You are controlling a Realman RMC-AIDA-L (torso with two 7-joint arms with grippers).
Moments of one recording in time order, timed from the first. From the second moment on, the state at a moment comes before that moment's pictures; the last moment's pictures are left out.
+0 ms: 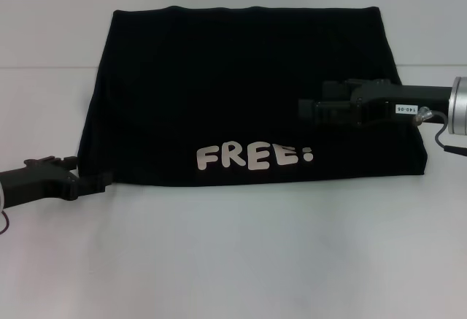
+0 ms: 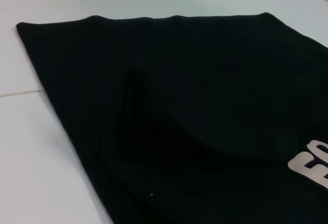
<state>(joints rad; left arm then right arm) -0.48 -2.14 0.51 0.80 2.27 1.15 -1.61 0.76 2.05 -0.60 -0.61 -2.08 -1.37 1.67</state>
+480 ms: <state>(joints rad) -0.49 -2.14 0.54 0.76 2.28 1.10 -1.61 0.76 2.05 -0.60 -0.61 -2.08 -1.36 1.67</state>
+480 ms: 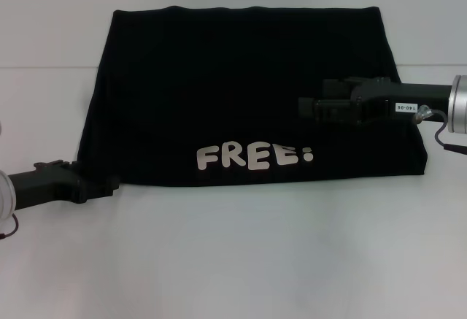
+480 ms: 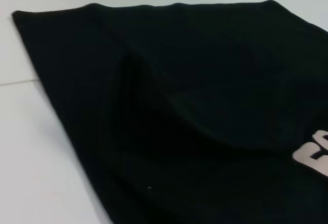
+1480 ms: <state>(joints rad) -0.50 -2.13 0.54 0.76 2.28 1.10 -1.61 0.75 2.04 -0.60 -0.61 -2.08 -1.37 1.67</state>
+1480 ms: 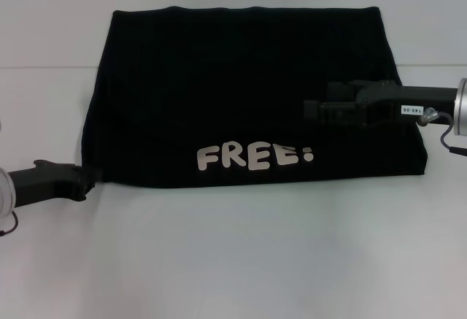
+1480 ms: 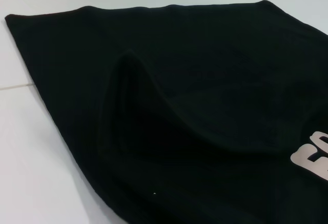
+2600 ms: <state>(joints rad) -0.47 -2.13 0.52 0.80 2.28 1.14 -1.61 0.69 1.95 -0.61 -0.59 -2.34 -1.21 2.02</state>
